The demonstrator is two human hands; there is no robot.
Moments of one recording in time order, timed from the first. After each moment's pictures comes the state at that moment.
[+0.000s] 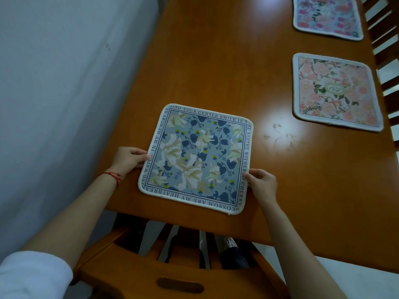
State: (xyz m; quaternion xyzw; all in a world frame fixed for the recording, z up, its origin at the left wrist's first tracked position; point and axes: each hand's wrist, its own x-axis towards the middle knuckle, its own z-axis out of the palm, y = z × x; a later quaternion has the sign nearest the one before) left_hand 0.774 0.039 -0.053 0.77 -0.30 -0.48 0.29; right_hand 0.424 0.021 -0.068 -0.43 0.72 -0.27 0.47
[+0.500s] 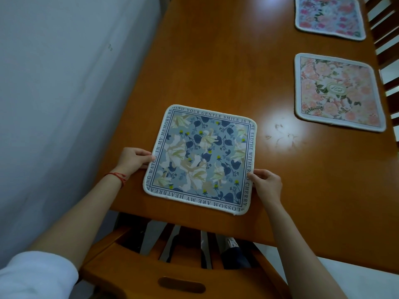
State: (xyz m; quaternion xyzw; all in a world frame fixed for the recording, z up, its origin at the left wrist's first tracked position) left_hand 0.769 0.040 -0.052 0.77 -0.31 -0.49 0.29; right_hand 0.418 0.022 -0.069 -0.43 0.73 -0.27 0.46
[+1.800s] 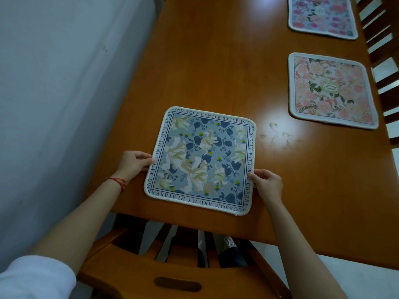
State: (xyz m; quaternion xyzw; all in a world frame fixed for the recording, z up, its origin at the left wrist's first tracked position) left_hand 0.759 0.044 -0.062 0.76 -0.33 -0.47 0.28; right_hand 0.404 0.022 -0.066 -0.42 0.73 -0.27 0.46
